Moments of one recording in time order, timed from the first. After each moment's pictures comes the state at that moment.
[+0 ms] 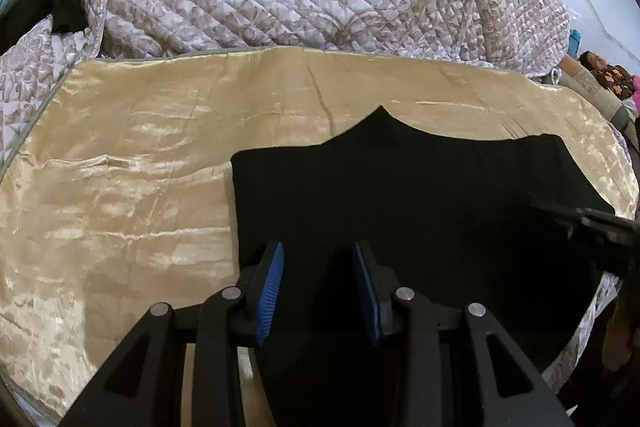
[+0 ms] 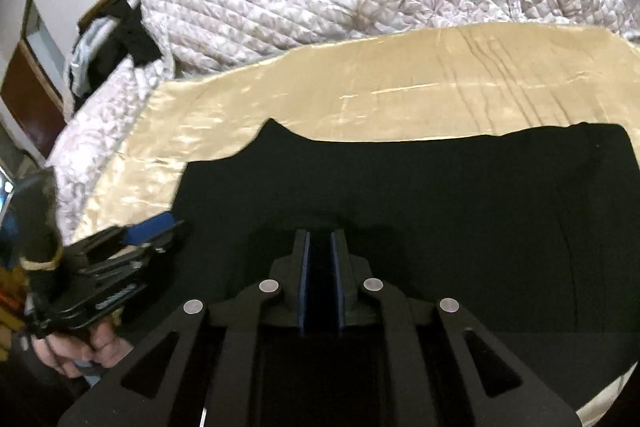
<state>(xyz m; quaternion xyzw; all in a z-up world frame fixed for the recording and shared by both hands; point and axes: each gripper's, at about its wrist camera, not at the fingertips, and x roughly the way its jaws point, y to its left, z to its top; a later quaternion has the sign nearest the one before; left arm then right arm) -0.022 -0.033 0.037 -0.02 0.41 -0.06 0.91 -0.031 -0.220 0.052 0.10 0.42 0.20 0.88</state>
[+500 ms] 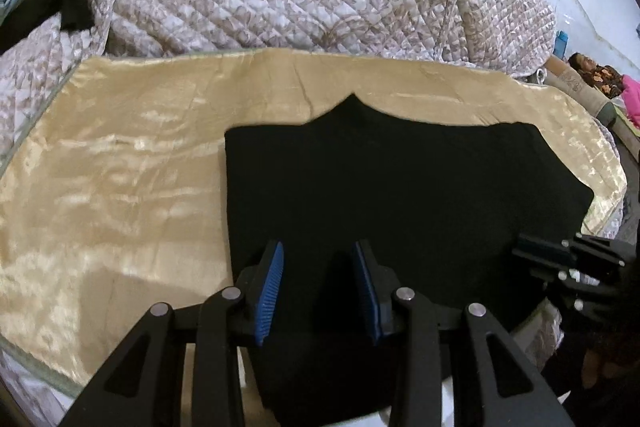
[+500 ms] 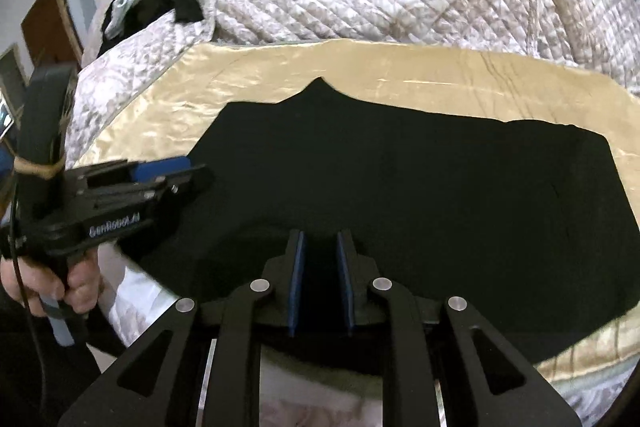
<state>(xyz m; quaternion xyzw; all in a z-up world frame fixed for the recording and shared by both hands) -0.064 -0.041 0.038 -0.03 0.40 -0.07 0.91 -0.102 -0.195 0.040 -0.01 0.40 0.20 0.89</state>
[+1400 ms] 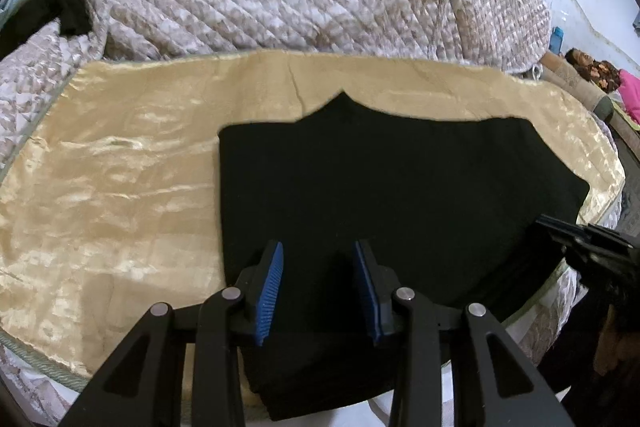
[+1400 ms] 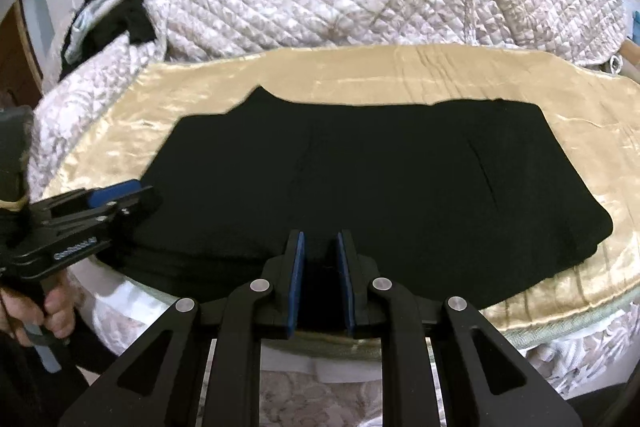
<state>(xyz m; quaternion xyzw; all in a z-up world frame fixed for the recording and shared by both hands) -0.068 -0.050 0.038 -0.02 0.40 -0.07 0.91 -0.112 -0.230 0.050 0.04 0.39 0.12 0.91</state>
